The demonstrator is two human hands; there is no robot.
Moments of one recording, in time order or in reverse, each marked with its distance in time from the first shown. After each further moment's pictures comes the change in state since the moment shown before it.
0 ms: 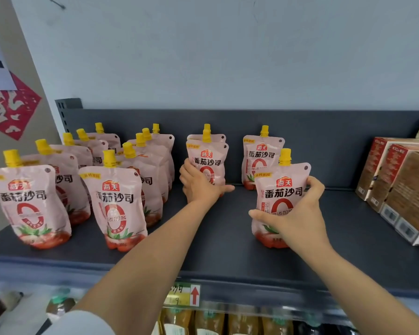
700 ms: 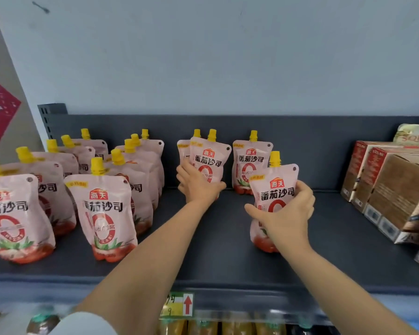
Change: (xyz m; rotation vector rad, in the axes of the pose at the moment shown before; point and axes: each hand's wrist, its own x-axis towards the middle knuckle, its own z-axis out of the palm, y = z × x) left_hand 0.010 0.016 0.015 -0.057 0.054 0.035; right_hand 0.010 0.002 0.015 0.005 0.219 0.038
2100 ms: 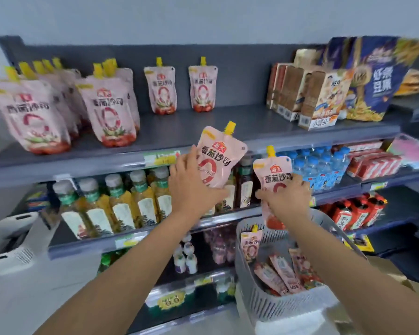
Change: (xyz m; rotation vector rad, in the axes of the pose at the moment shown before) left_hand -0.305 -0.063 -0.175 0.015 -0.350 0.399; right_hand -0.250 0.024 -0.151 -0.539 0.010 0.467
